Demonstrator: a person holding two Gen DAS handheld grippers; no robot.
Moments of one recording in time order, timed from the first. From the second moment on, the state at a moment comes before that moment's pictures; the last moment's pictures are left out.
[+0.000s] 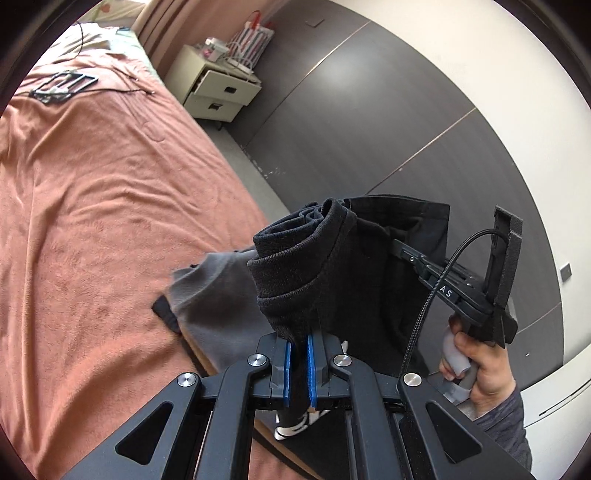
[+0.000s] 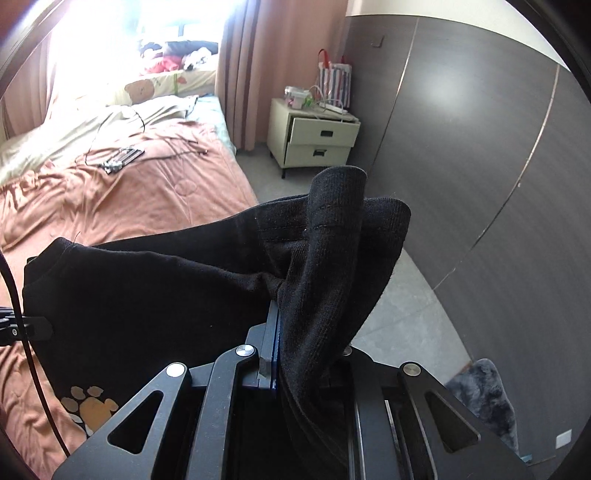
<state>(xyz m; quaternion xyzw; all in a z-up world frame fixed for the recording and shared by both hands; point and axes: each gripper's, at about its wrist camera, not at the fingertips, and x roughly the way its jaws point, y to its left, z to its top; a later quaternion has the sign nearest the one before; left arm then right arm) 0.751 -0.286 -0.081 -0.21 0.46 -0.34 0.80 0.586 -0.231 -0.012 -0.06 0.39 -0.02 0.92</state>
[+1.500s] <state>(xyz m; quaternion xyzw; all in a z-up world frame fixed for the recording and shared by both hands) 0.800 -0.347 -0.123 0.04 0.45 -0.31 0.84 0.434 -0.365 -0.057 0.03 0.37 -0.05 0.93</state>
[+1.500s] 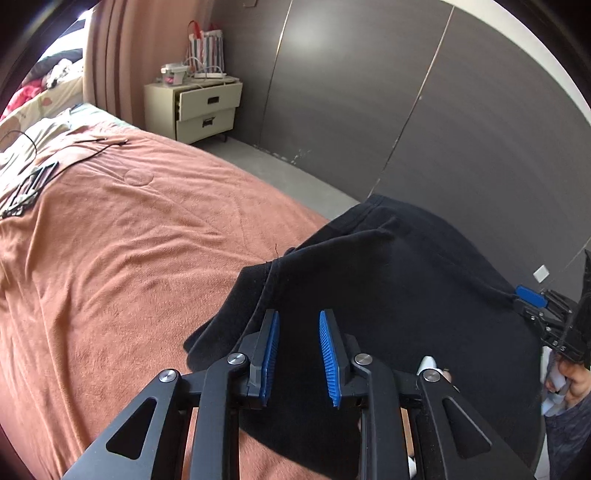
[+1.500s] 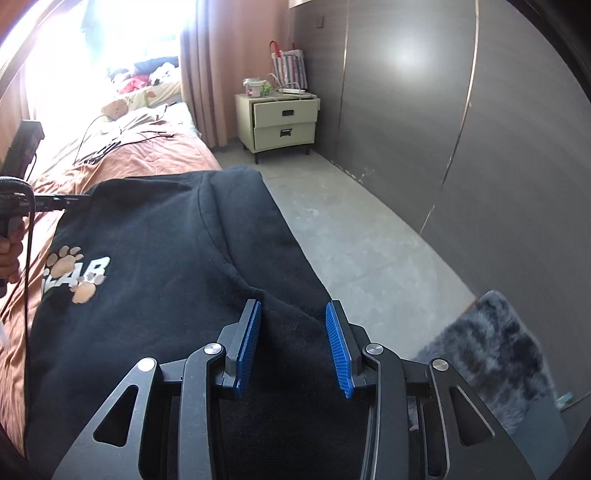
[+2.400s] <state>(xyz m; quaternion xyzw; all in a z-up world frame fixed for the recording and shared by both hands) 0.759 -0.326 -0.134 0.04 0.46 -0.29 0.84 0.387 -0.317 -0.059 0.07 0.34 -0.03 0.94</state>
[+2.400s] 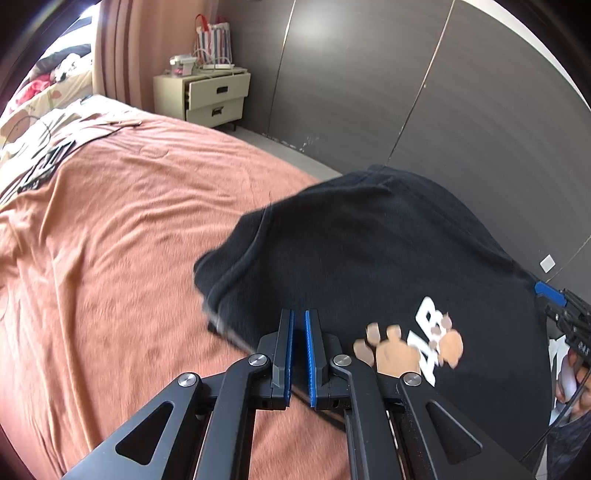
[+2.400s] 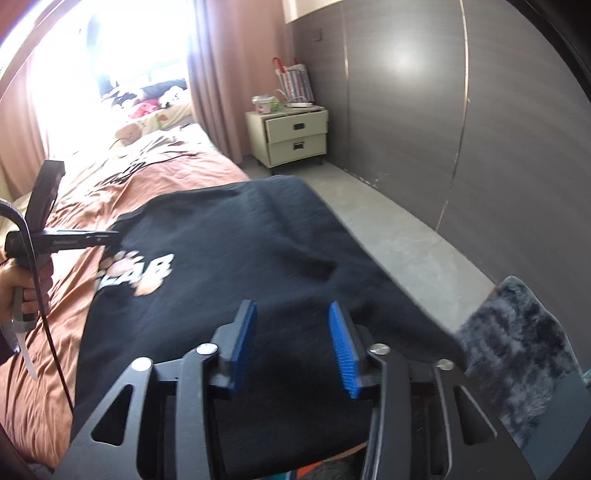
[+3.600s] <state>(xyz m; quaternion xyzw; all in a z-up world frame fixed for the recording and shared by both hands) 0.600 -0.237 -0.028 0.00 0.41 -0.27 0.87 0.276 -0.269 0.002 0.07 0.37 -0.05 0.92</state>
